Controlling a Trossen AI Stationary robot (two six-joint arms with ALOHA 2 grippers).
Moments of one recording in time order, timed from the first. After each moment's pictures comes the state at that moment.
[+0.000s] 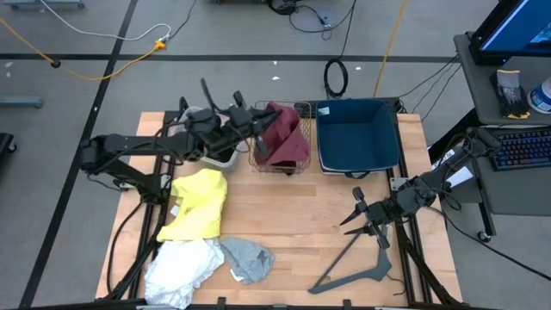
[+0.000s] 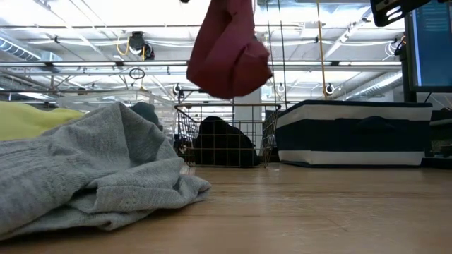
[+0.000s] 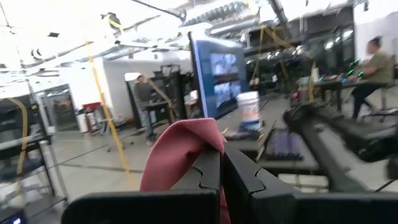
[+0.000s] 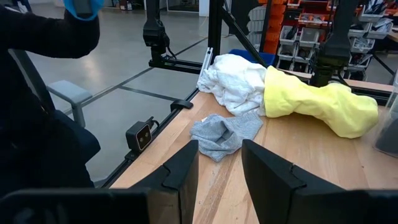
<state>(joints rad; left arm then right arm) 0.15 1.39 1.16 0.49 -0.25 0.24 0.61 0.74 0.43 0.13 0.21 0.06</state>
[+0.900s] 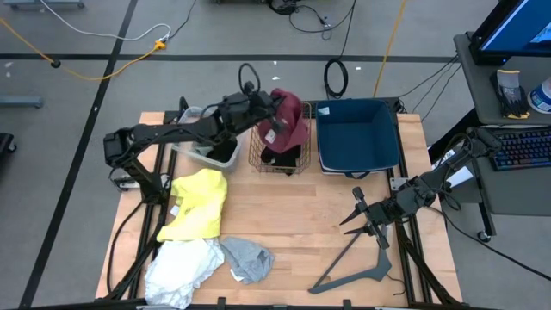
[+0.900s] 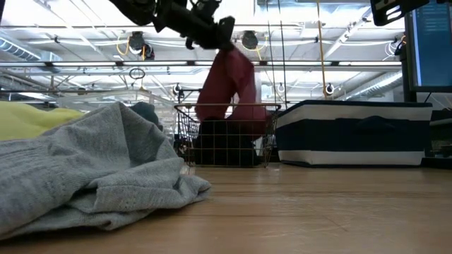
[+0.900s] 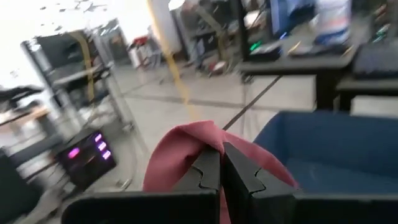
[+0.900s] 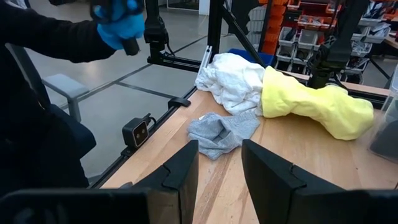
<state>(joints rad) 0.36 1.62 1.22 0.36 -0.31 0.23 0.61 0.74 0.43 0.13 0.21 0.03</state>
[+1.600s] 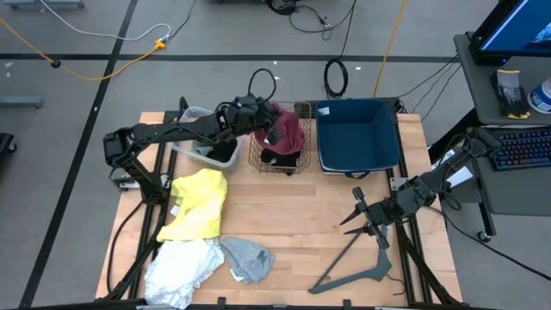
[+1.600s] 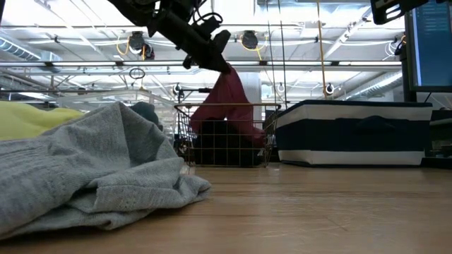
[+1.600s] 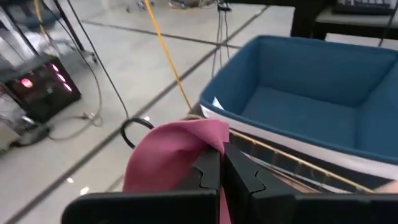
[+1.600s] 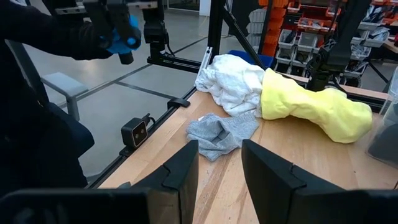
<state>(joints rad) 0.38 1.62 1.22 0.05 -0.21 0.04 0.61 0.74 0.43 0.13 0.21 0.01</state>
